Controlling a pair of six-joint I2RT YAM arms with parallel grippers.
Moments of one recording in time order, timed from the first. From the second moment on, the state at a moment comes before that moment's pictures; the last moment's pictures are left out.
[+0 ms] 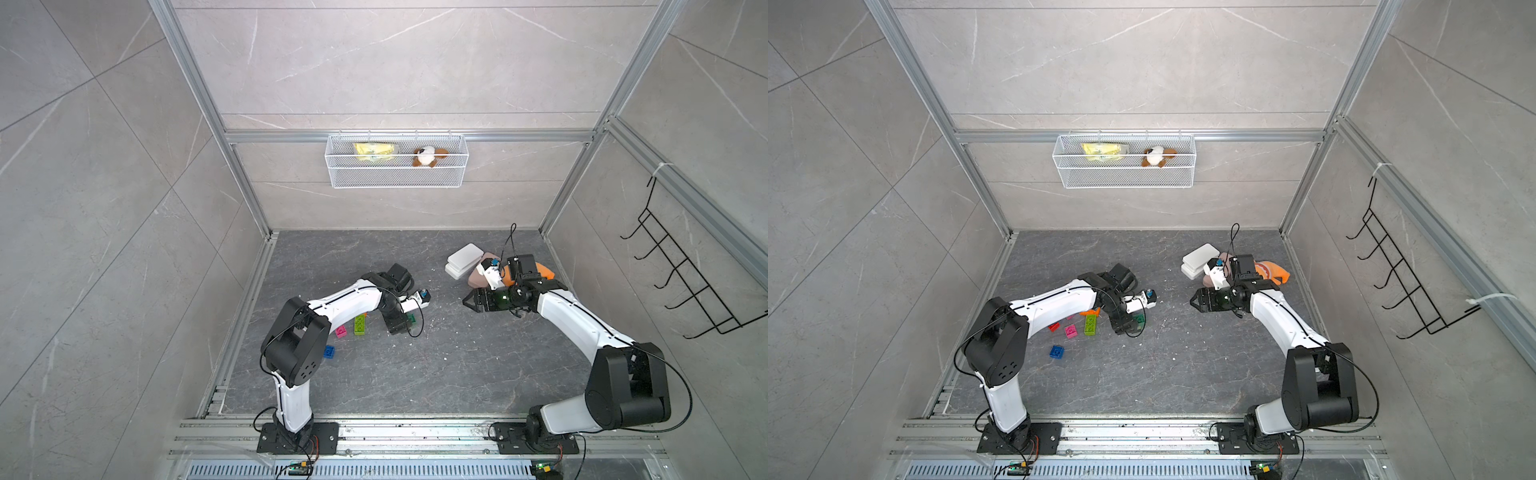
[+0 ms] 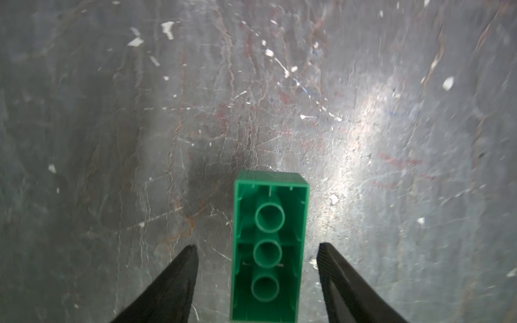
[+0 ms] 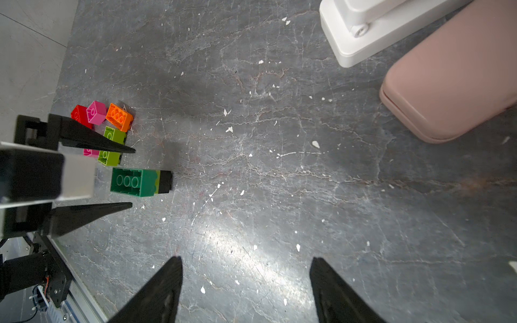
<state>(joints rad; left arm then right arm) -0.69 1.83 1.34 -0.75 0.19 0.54 0.11 1.47 1.02 -0.60 -0.51 -0.02</state>
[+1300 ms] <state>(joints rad) -0.47 1.61 0.95 -0.58 -0.02 -0.53 0.37 1.35 0.99 -0.50 -0.51 -0.06</state>
